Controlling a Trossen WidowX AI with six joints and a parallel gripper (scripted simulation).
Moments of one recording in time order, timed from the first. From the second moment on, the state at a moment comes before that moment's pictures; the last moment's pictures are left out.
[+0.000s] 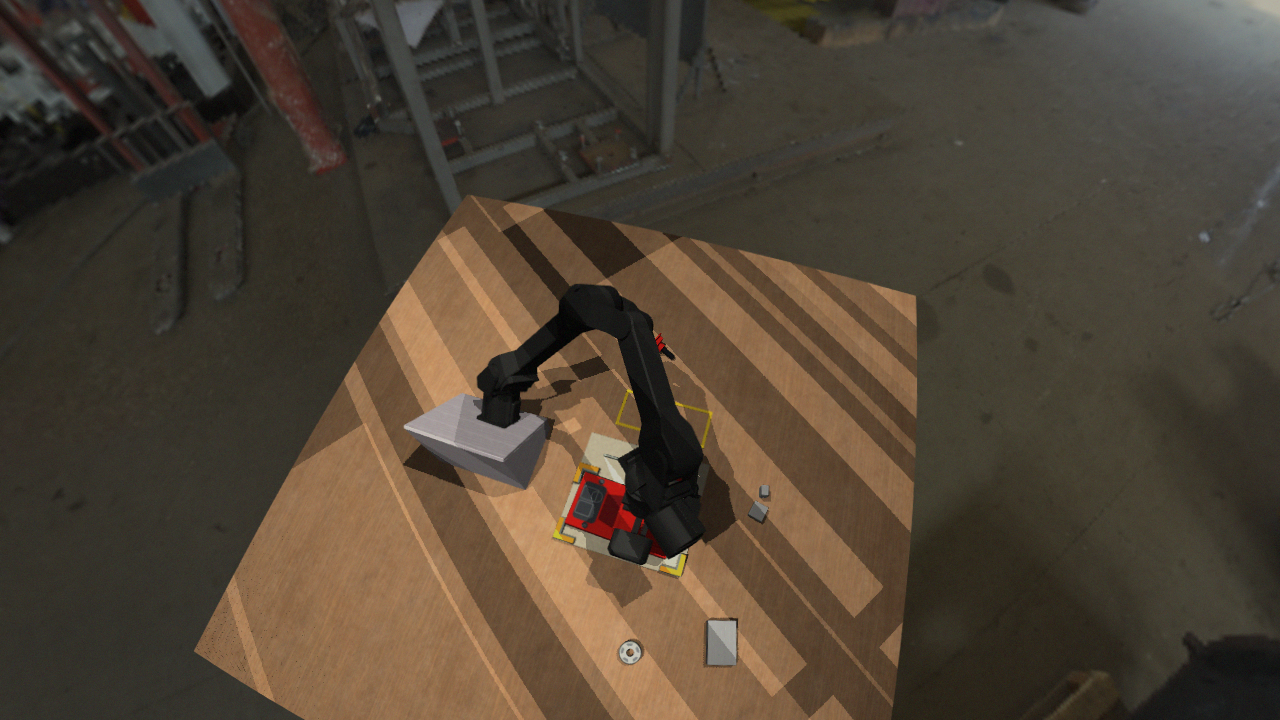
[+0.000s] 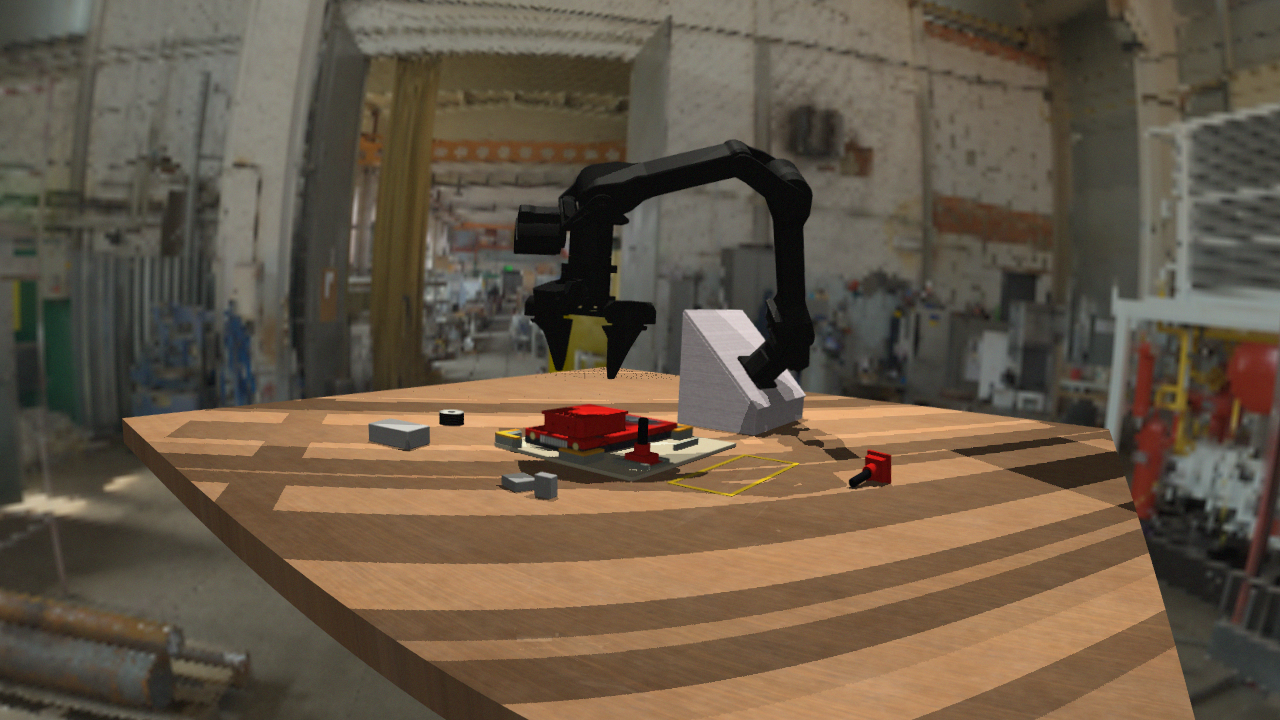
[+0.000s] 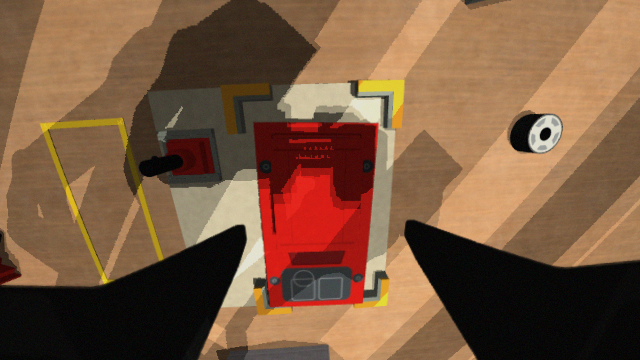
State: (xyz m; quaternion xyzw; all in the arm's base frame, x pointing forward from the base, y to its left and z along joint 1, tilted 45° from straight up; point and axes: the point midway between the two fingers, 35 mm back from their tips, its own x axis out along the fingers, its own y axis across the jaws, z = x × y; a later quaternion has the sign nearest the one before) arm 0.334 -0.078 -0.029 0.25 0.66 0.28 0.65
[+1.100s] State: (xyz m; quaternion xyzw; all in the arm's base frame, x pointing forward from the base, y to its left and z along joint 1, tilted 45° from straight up) arm 0.334 -0.058 -0.048 0.25 0.66 0.28 0.65
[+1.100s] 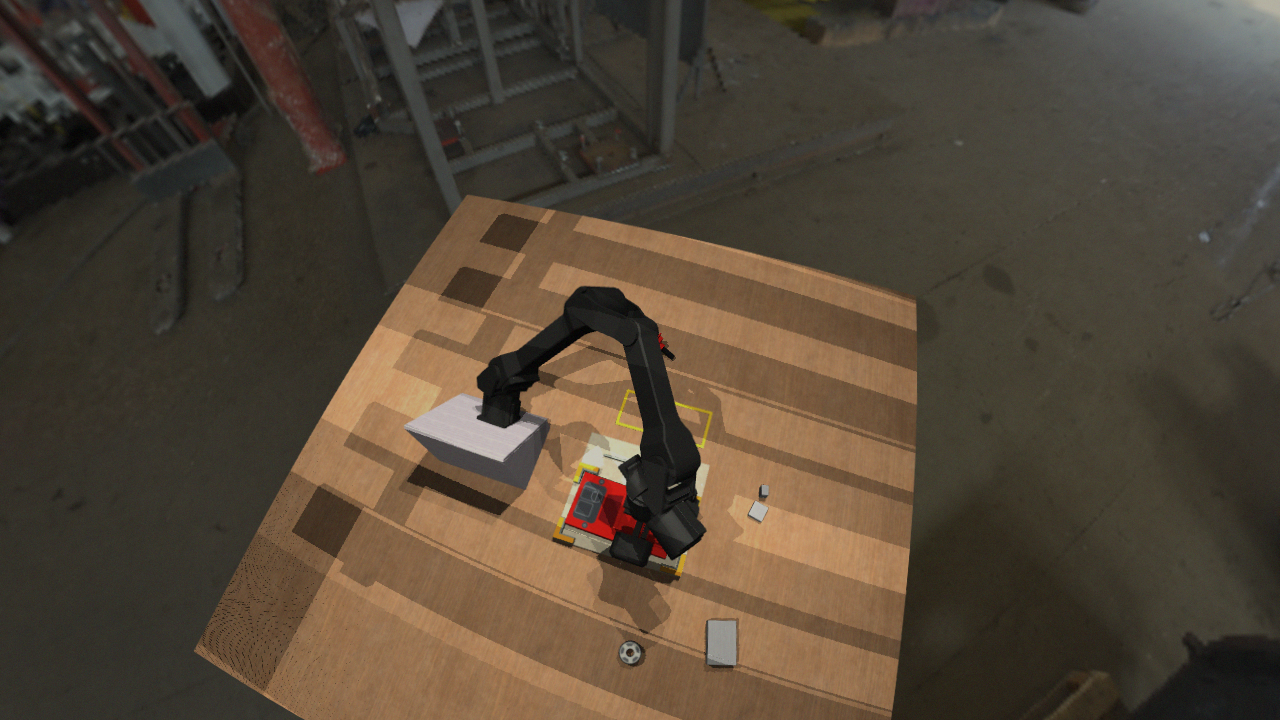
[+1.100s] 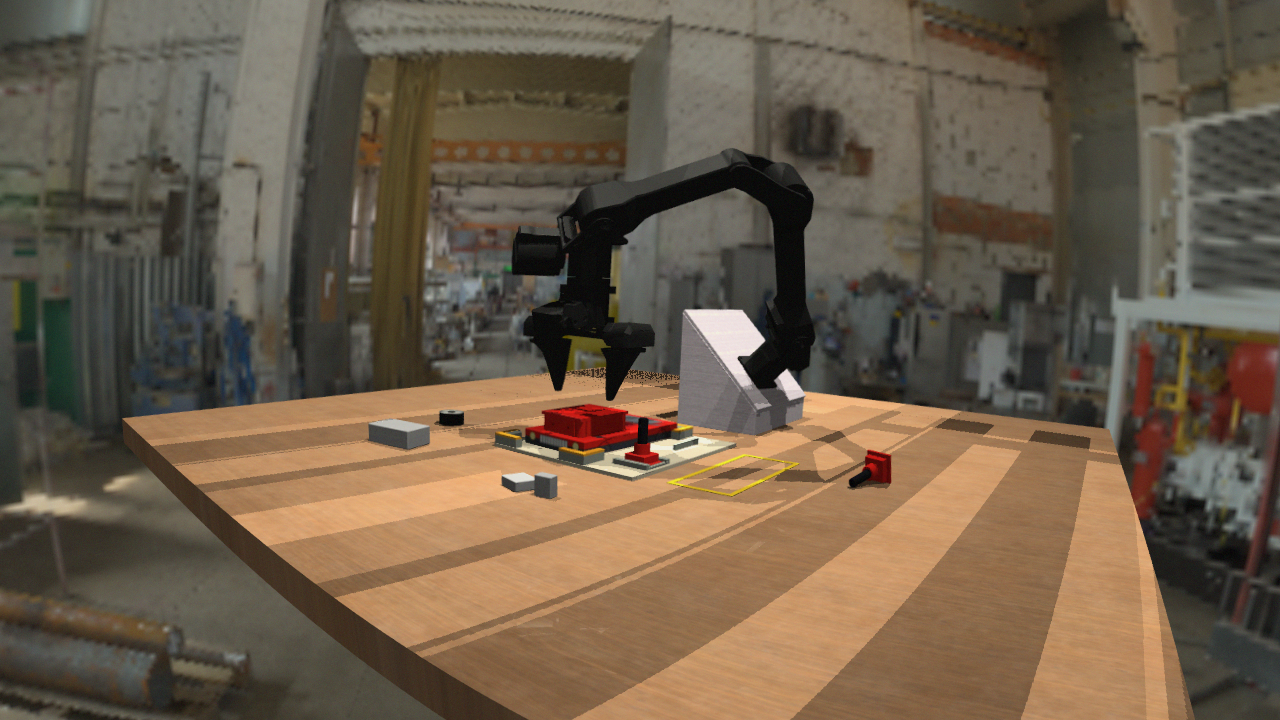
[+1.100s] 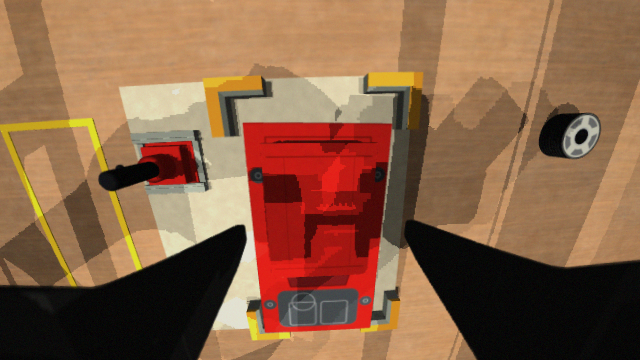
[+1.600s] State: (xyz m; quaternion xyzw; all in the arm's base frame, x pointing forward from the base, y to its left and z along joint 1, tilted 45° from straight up) arm 0.333 -0.049 -0.057 0.25 0.66 0.28 0.65
